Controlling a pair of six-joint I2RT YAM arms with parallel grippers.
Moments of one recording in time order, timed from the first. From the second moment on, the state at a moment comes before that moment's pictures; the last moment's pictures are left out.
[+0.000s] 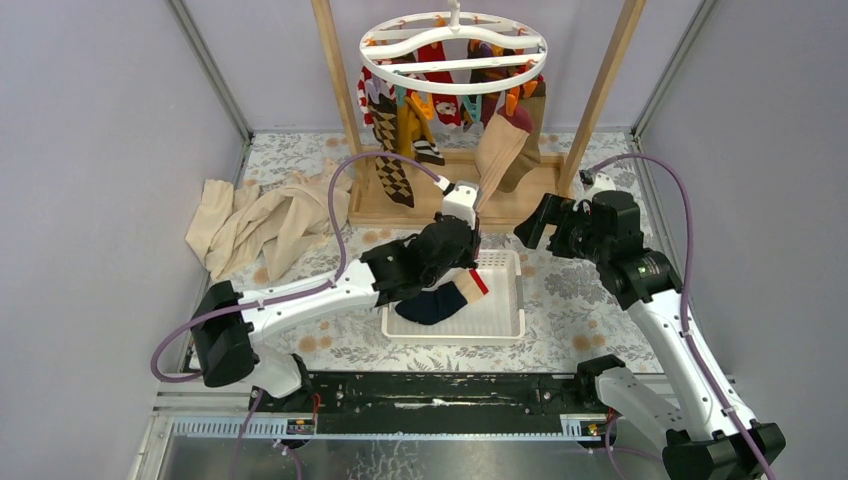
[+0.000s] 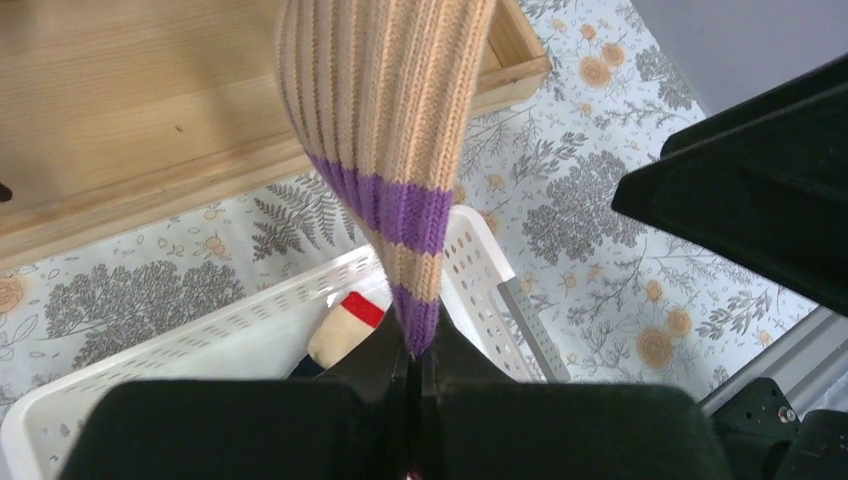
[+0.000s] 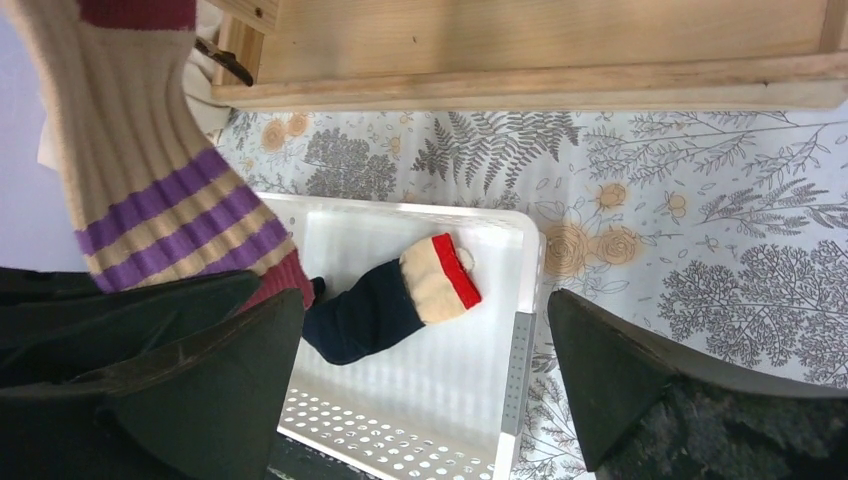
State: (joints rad) left arm -1.07 1.49 1.20 -0.16 -0.43 -0.48; right arm 0.27 0.89 0.96 -0.61 -0.17 0.49
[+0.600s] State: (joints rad) left arm -1.07 1.39 1.20 -0.30 -0.41 -0.49; right arm 0.27 1.14 1.38 -0.42 -0.23 0.41
